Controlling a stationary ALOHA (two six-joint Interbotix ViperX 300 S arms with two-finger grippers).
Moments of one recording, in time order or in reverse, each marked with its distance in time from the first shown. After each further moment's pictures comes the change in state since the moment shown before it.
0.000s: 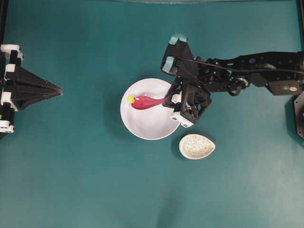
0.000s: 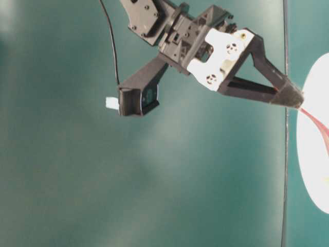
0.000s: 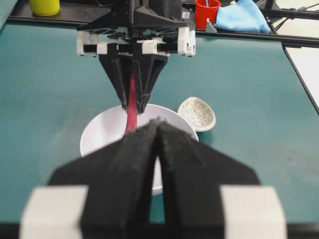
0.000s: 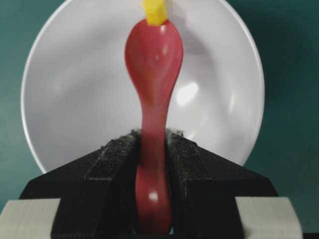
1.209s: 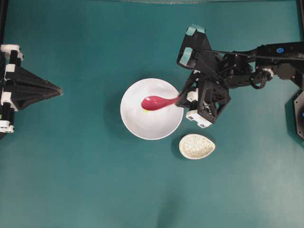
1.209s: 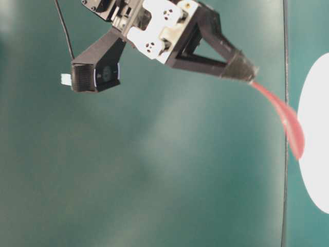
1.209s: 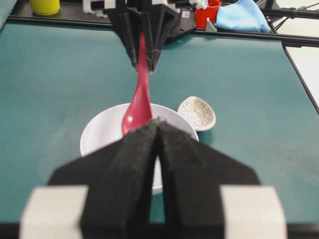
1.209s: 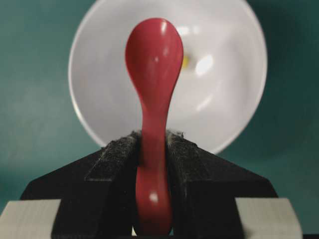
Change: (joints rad) left arm 0.000 0.000 0.002 0.000 0.002 0.000; right arm -0.006 -0.147 -0.026 0.012 0.288 0.052
